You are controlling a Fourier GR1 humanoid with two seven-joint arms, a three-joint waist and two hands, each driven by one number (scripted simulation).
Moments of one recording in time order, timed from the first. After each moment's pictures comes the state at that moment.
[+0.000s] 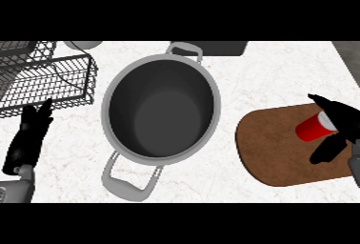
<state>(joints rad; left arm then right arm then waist) -0.10 0.36 0.08 -1.43 -0.10 0.13 0.38 -0.27 -0.55 0.04 -1.44 0.63 0.48 0.50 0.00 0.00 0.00</state>
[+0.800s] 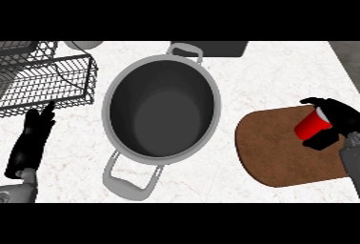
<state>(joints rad) -0.07 0.31 0.11 -1.46 -0.16 0.09 0.38 -0.33 -0.48 -0.03 -1.26 0.73 0.43 0.37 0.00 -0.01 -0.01</state>
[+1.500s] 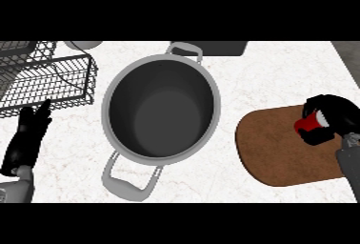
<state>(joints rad) -0.09 0.31 0.15 -1.44 -0.17 0.06 0.36 -0.32 -0.48 -0.01 -1.27 0.88 0.28 0.23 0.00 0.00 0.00</state>
